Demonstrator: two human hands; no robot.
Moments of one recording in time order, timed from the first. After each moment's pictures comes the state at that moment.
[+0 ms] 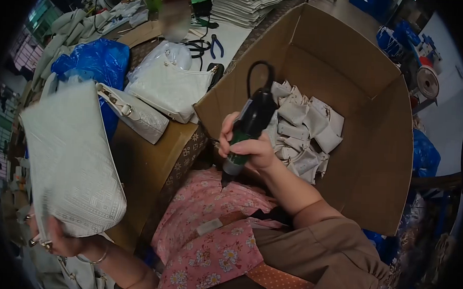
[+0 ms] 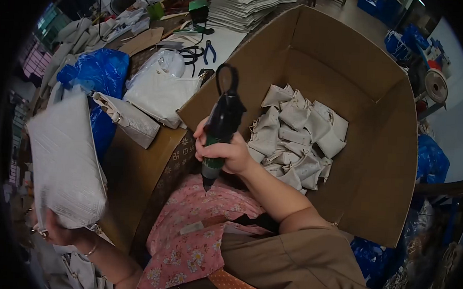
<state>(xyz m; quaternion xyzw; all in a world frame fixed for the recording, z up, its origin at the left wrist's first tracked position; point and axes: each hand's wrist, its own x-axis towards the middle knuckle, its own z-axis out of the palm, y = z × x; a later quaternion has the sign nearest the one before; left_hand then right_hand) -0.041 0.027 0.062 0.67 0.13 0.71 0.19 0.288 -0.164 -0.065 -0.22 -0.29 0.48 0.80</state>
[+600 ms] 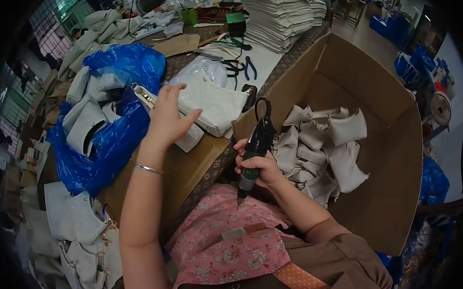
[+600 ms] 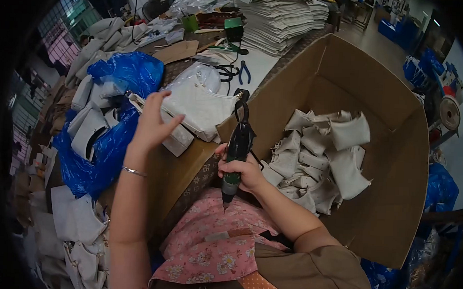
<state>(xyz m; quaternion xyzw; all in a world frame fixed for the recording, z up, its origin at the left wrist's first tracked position) 0.159 0.084 0.014 0.93 0.20 0.30 0.06 0.267 -0.133 -0.089 -0.27 -0.22 0.53 0.77</state>
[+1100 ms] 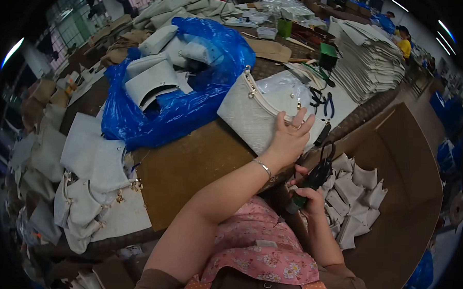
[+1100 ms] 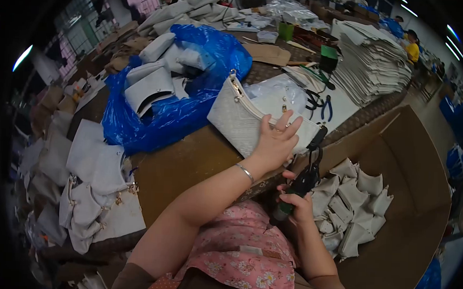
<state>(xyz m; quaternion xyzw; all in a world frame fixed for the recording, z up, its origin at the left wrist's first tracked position) 0.209 0.047 -0.057 0.92 0.15 0.32 -0.15 0.262 -0.122 -0.099 -0.40 -0.21 0.55 0.70</state>
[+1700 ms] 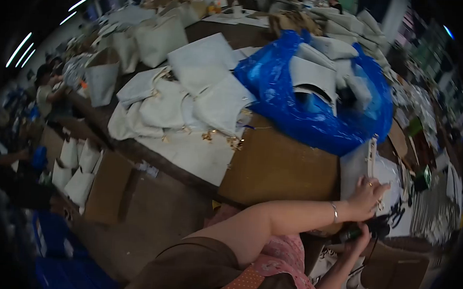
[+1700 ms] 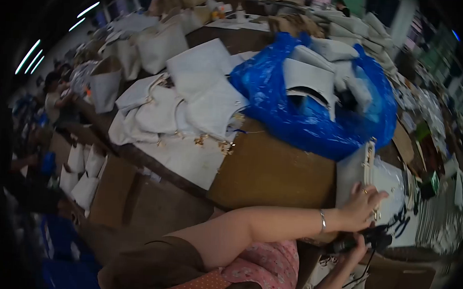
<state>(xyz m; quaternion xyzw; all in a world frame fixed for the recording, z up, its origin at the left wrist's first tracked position) 0.156 0.070 -0.059 0.78 0.30 0.50 0.20 0.288 -0.015 -0.127 -0.49 -0.20 0.53 0.67</state>
